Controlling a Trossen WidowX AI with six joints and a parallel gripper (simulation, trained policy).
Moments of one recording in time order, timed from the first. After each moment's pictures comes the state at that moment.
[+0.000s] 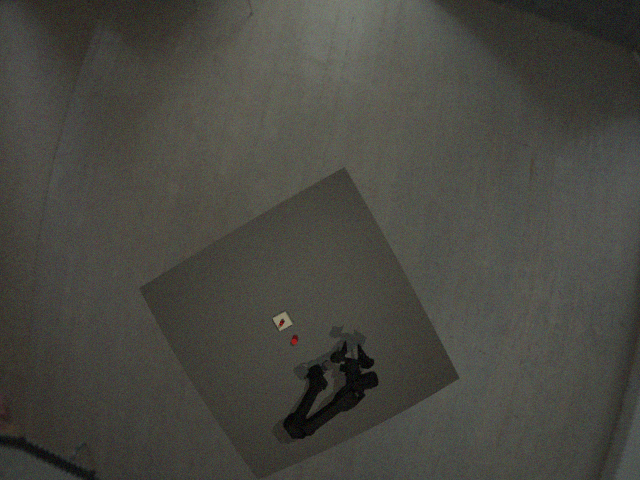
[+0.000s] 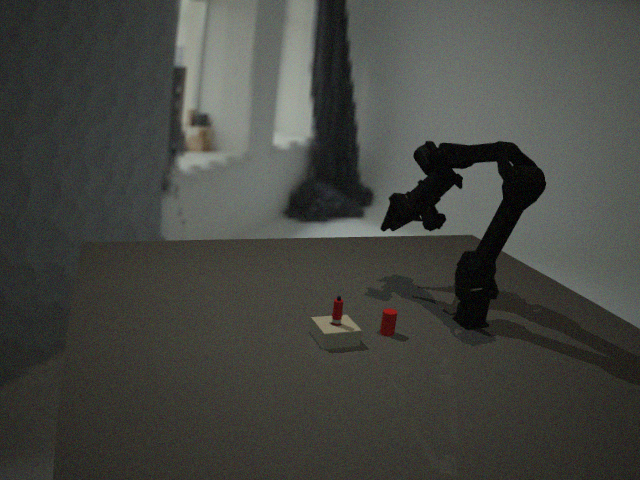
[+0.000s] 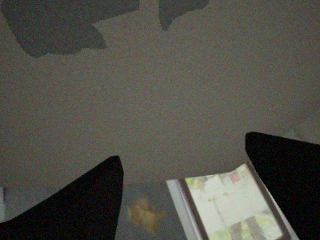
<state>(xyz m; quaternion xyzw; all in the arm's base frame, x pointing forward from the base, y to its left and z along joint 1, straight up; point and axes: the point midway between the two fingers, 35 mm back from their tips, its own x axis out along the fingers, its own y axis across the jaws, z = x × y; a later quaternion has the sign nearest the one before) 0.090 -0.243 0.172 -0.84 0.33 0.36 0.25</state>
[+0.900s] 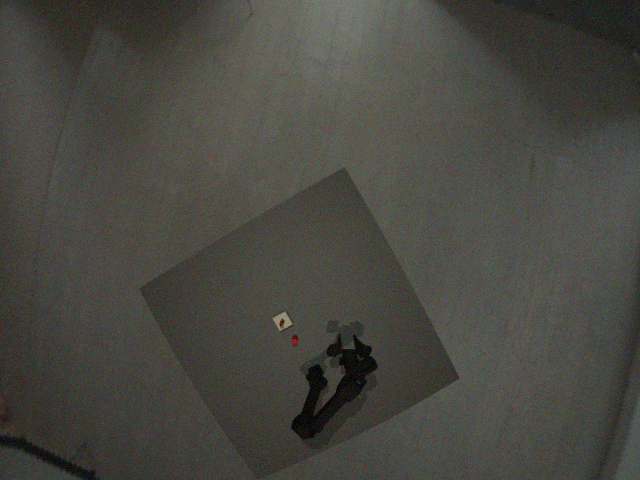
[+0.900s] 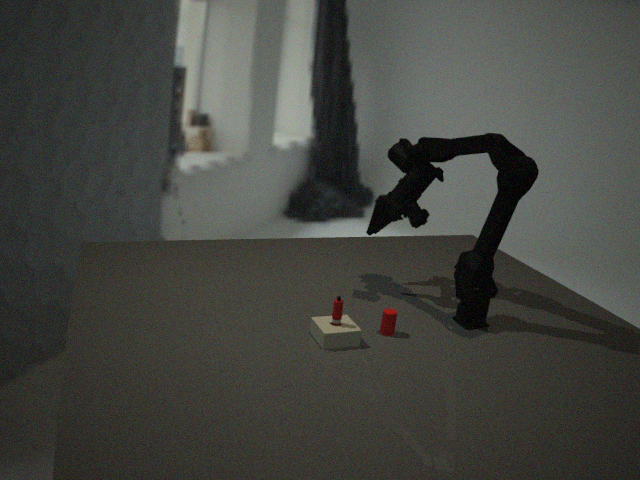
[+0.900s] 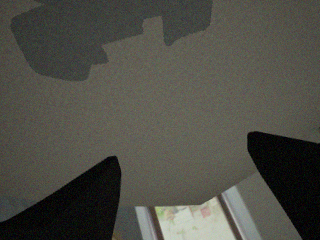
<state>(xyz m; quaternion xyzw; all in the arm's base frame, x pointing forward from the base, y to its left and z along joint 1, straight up) 0.133 -0.244 0.169 -0.85 0.24 0.42 0.22</state>
